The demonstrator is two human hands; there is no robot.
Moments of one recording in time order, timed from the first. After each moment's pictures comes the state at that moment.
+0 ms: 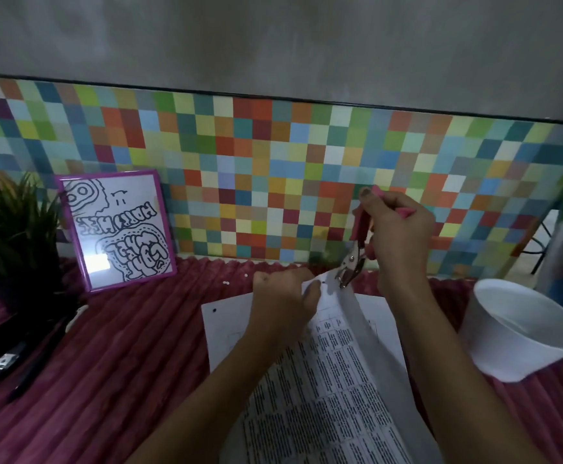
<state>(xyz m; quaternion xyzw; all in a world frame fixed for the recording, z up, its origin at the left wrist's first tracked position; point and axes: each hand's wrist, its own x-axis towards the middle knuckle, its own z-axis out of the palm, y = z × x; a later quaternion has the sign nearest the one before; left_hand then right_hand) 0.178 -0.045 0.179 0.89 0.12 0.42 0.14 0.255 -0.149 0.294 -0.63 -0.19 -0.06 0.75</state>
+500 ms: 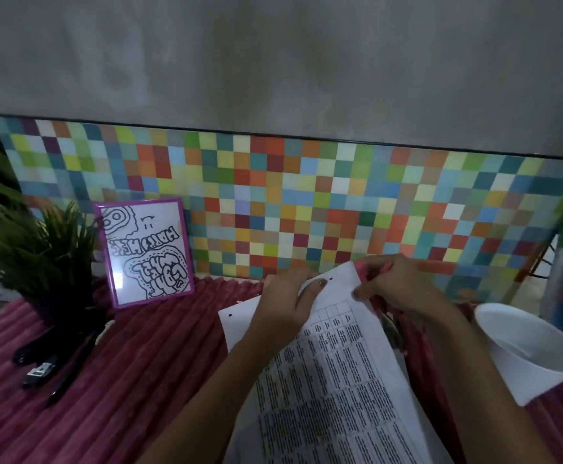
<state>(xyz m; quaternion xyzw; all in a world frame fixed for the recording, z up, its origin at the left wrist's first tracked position) 0.158 -0.034 0.215 0.86 0.05 0.38 0.33 0.267 -0.184 0.293 -0.81 -0.31 0.19 0.46</state>
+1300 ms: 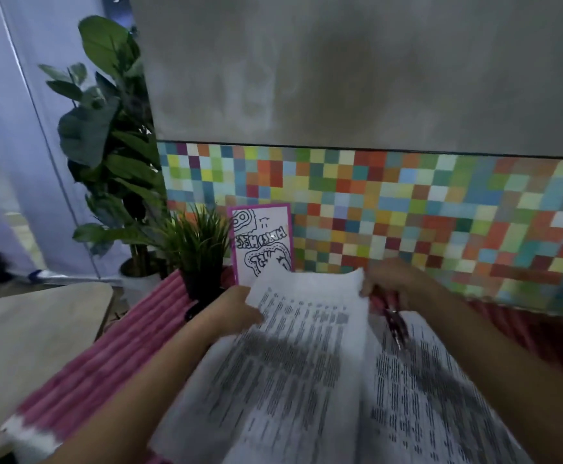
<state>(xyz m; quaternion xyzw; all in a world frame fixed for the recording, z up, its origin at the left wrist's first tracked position) -0.048 0.082 0.240 0.83 0.37 0.10 0.40 0.181 -0.071 0.288 -0.82 -0.23 0.34 0.40</state>
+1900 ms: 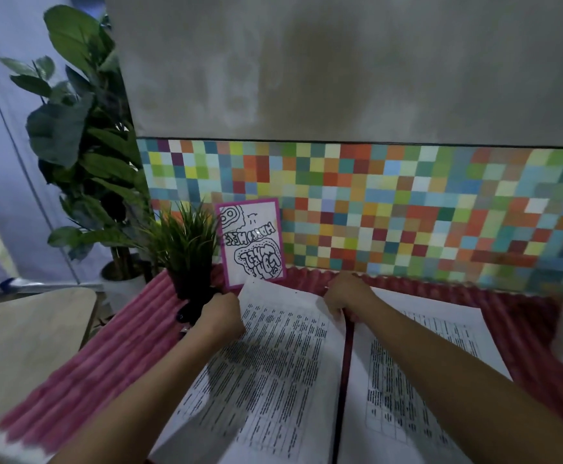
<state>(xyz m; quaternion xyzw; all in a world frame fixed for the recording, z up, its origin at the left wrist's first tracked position) -0.037 0.094 0.213 0.90 0.43 -0.02 0.07 0.150 -0.020 0.240 -0.92 -0.32 0.21 0.08</state>
